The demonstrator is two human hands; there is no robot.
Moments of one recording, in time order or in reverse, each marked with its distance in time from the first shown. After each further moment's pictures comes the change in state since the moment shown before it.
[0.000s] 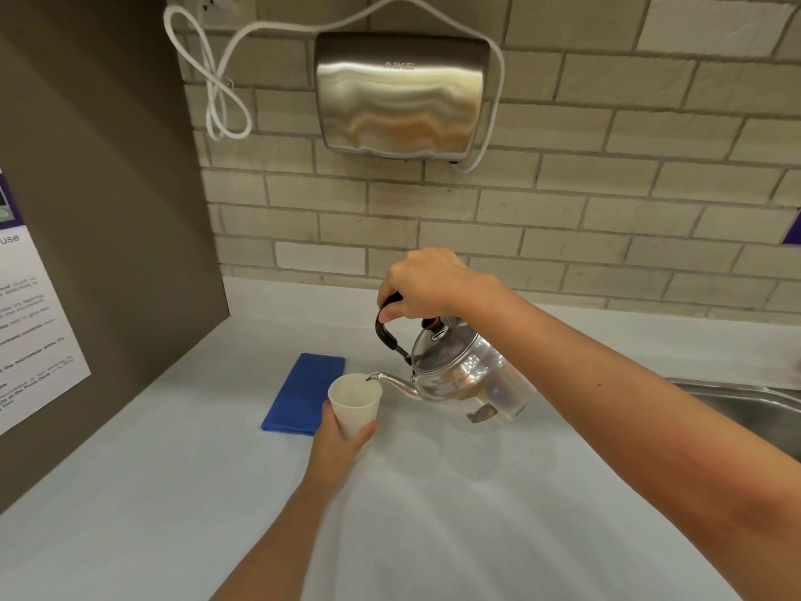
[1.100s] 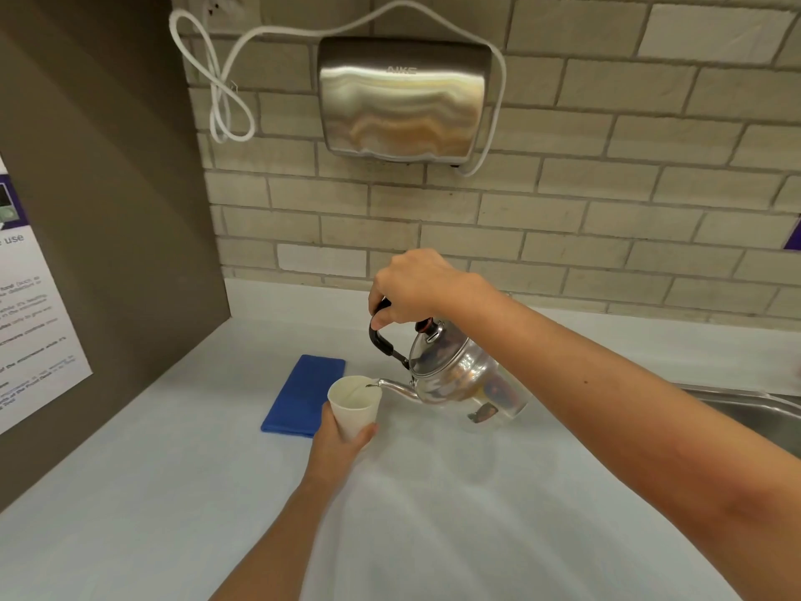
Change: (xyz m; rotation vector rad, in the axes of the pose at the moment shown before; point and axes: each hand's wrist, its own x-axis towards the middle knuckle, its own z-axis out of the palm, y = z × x) left_hand -0.003 0.004 0.000 -0.017 0.010 -0.010; right_hand 0.009 -0.011 -0.004 -0.054 -0.041 -0.072
